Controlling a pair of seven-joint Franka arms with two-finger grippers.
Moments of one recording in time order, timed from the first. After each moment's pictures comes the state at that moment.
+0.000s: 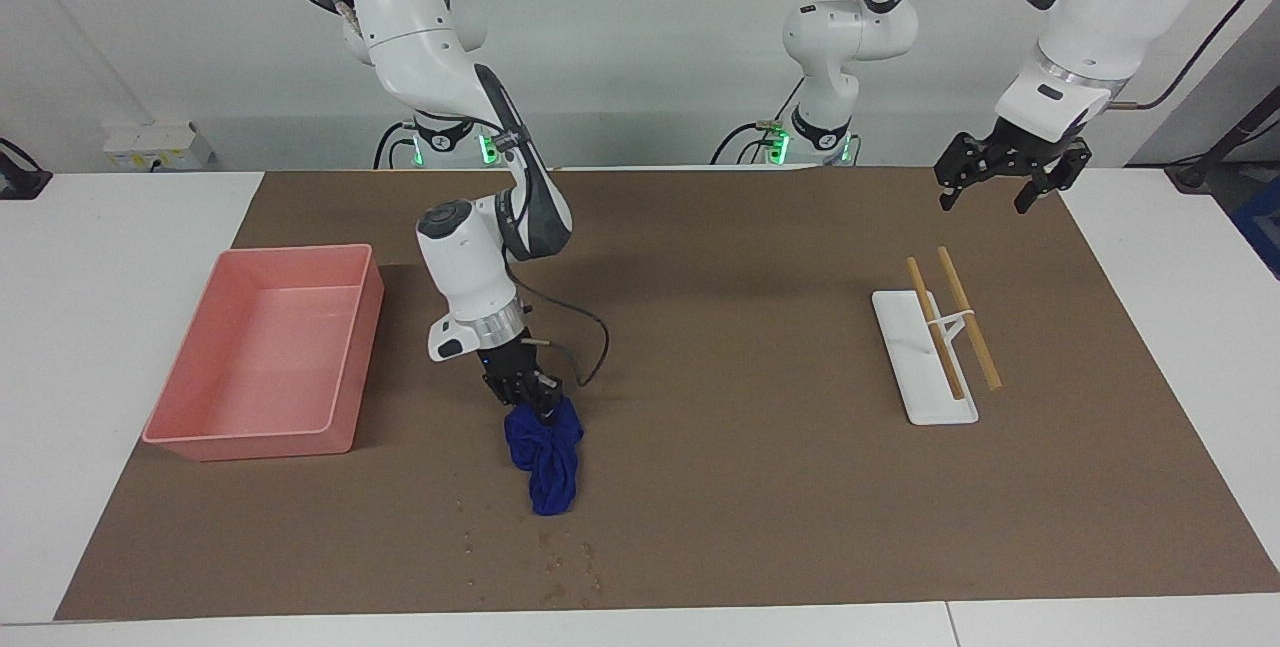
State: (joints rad) left arm -0.01 -0.02 -0.07 -1.62 0.00 1.61 0.06; right arm 0.24 0.44 0.09 -1.99 0.25 2.87 0.61
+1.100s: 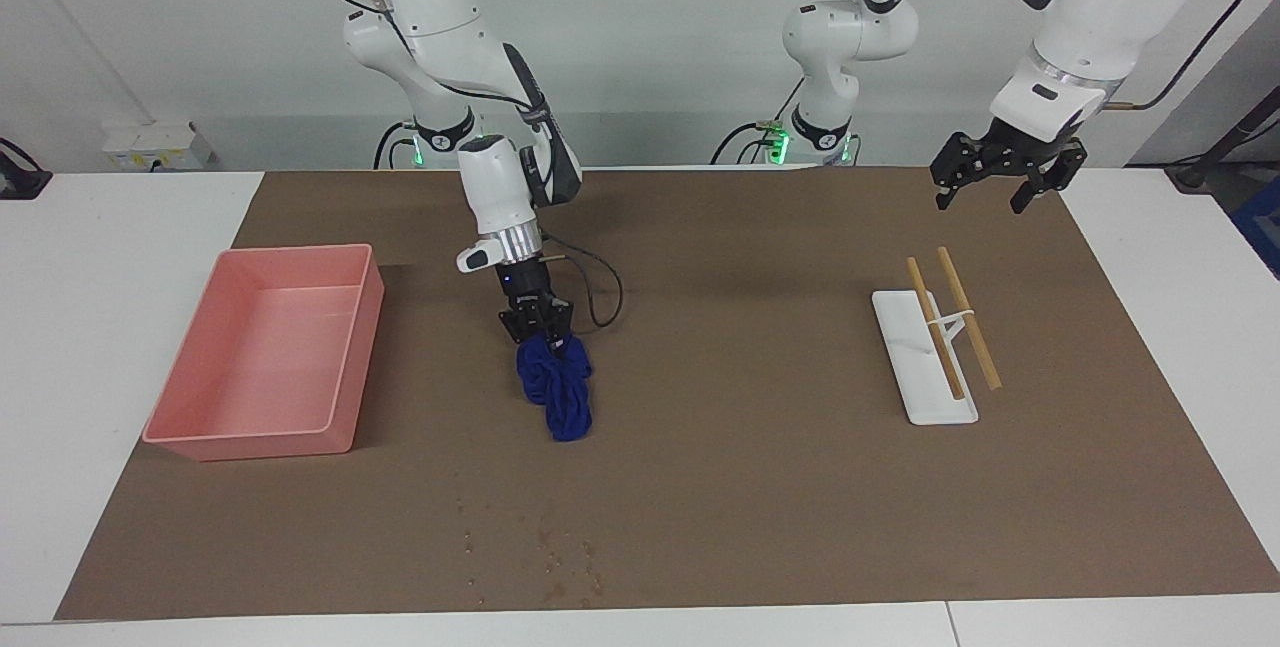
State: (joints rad) left arm -0.02 -0.02 -0.07 -1.62 -0.01 1.61 0.06; right arm 0.37 0.37 0.11 -2.50 0.26 3.71 0.61
